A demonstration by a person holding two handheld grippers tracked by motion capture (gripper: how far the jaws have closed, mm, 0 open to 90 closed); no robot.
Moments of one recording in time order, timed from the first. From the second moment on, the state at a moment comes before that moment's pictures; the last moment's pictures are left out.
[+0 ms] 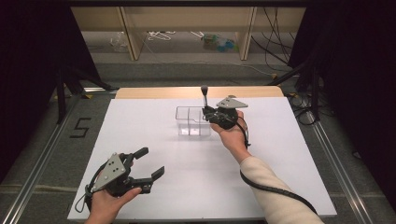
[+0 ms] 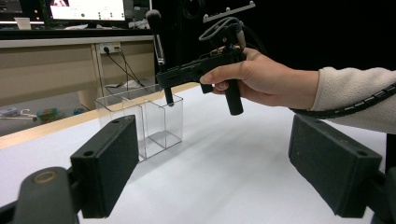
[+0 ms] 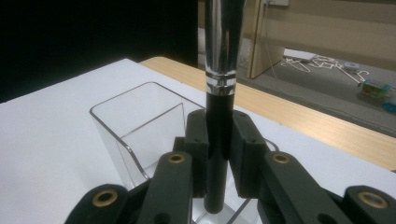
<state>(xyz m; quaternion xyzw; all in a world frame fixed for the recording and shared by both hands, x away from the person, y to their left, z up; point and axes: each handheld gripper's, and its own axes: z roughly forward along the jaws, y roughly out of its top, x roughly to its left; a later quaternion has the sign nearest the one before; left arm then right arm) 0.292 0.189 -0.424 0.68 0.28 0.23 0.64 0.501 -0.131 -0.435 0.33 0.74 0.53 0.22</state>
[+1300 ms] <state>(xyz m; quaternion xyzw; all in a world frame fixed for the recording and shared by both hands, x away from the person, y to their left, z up) 0.292 0.190 -0.424 0.69 0.27 0.23 0.63 0.502 -0.131 -0.440 0.34 0.75 0.52 0.22</state>
